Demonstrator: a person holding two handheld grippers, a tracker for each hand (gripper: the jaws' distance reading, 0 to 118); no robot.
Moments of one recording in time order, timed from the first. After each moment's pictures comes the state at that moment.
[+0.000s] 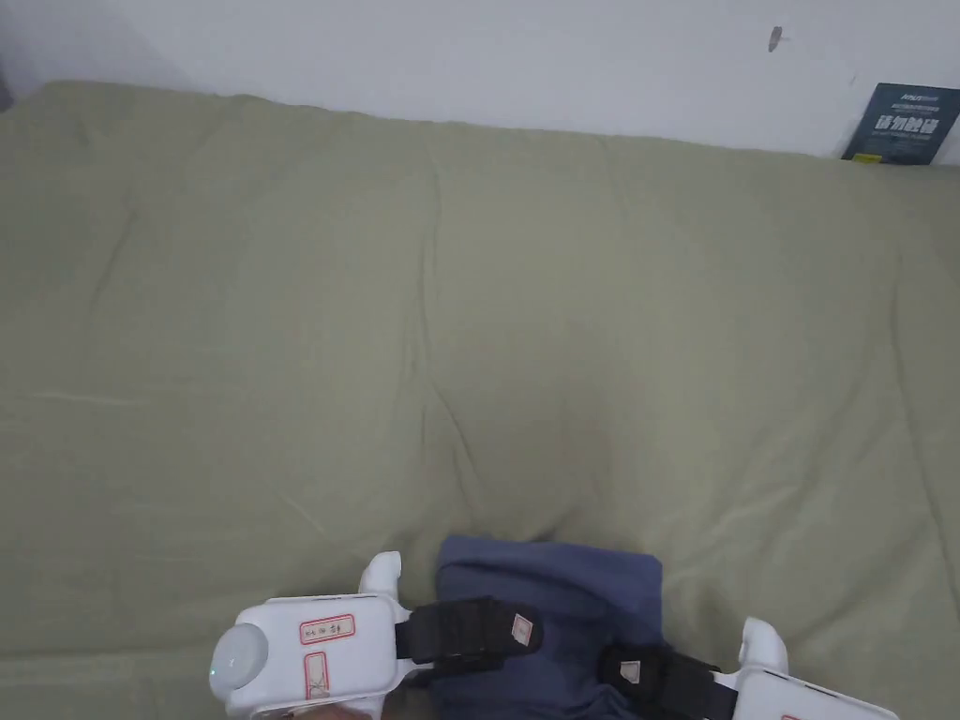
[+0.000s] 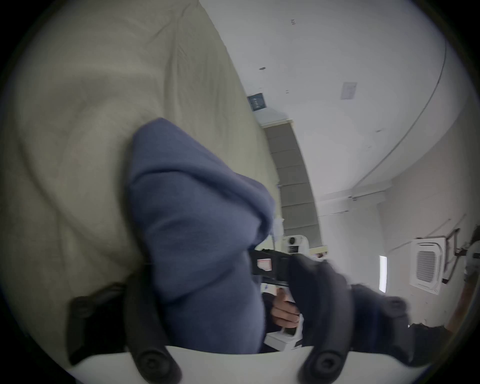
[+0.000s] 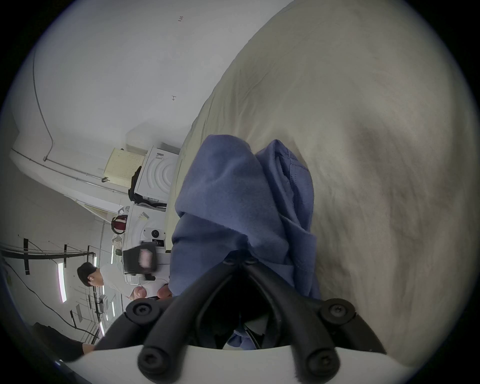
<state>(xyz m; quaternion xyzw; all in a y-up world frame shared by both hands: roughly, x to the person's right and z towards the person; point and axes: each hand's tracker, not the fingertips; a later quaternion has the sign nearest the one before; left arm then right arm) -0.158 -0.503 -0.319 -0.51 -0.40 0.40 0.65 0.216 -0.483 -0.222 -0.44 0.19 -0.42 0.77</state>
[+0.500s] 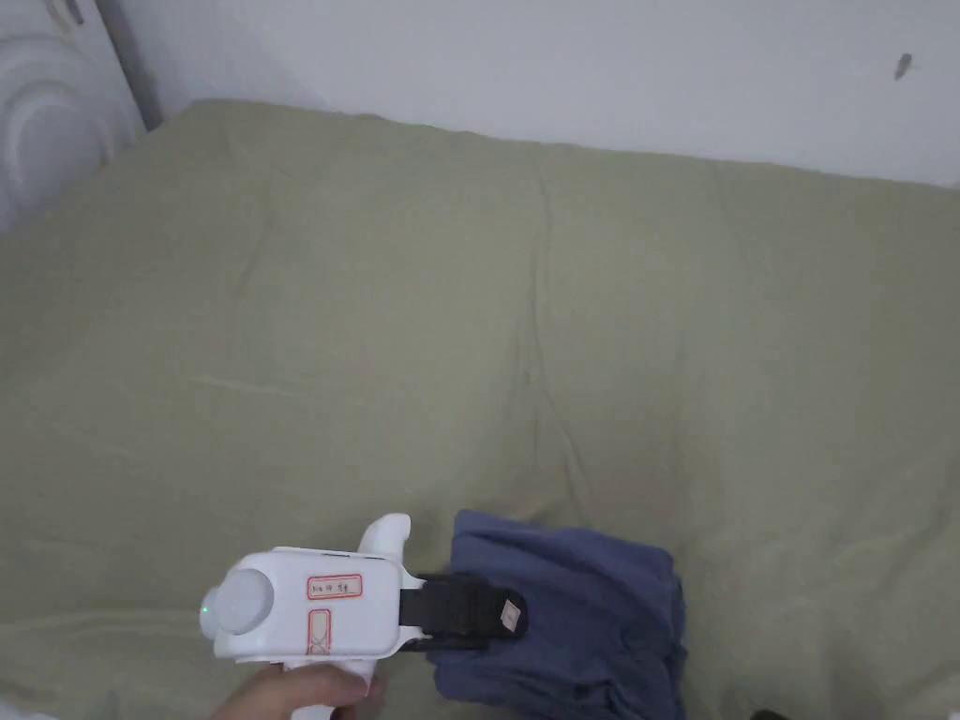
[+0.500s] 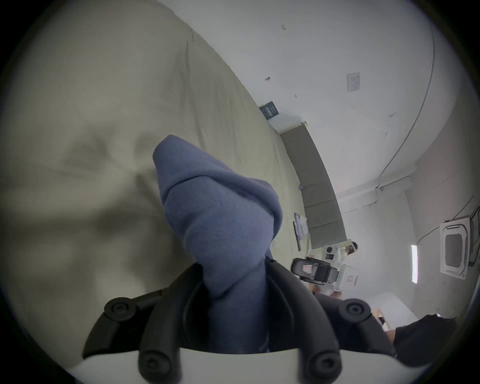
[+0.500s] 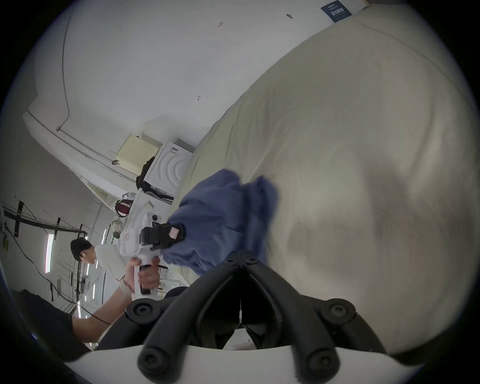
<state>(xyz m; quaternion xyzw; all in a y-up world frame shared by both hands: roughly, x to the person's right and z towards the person) -0.272 -0.440 -0.308 -0.49 -0.37 0.33 0.71 0.210 -0.429 -0.154 -0.39 0.21 -0.36 0.82</state>
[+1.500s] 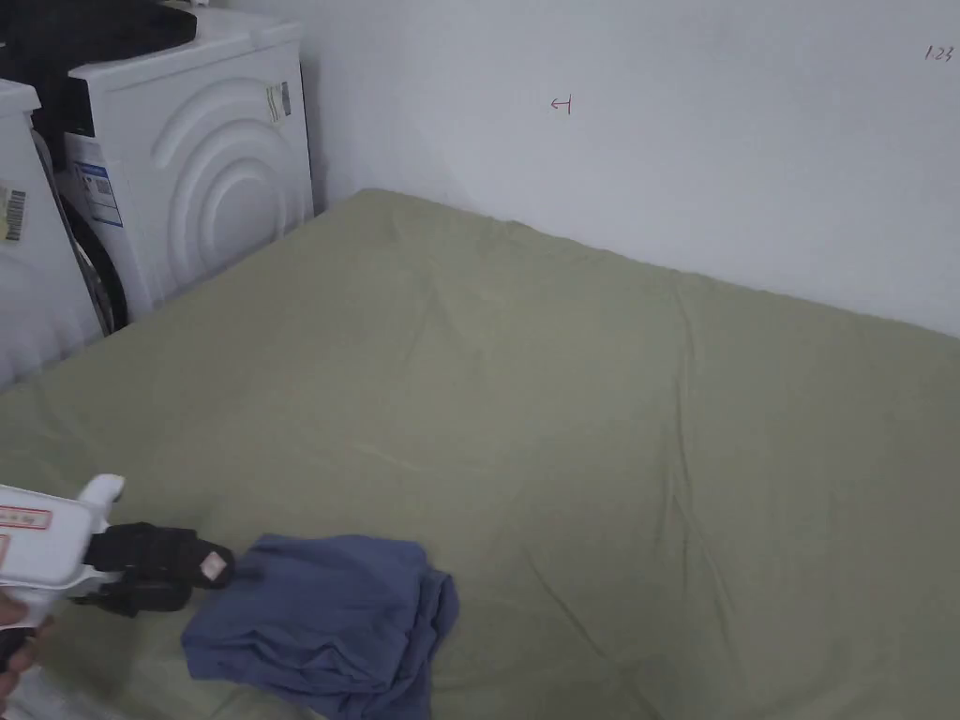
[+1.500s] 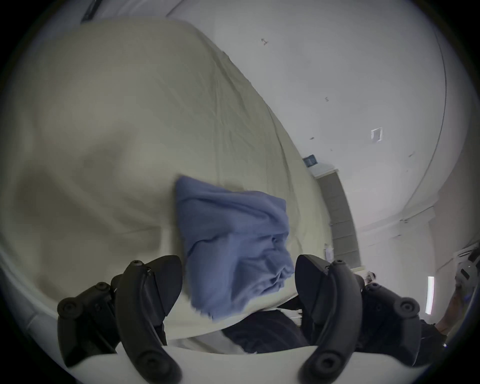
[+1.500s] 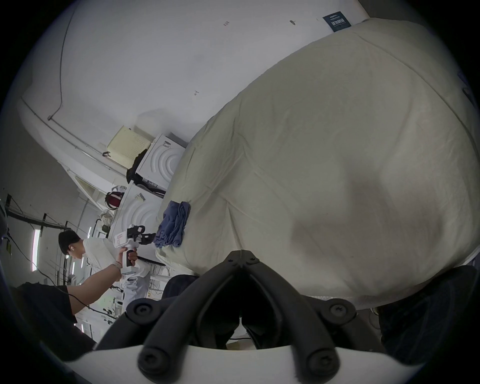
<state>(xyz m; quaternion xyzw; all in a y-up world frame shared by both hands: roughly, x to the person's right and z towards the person) -0.652 -0.381 -0.286 -0.48 -0.23 0.34 0.78 0.150 -0.386 -0.105 -0.40 0.18 -0.33 0.83</state>
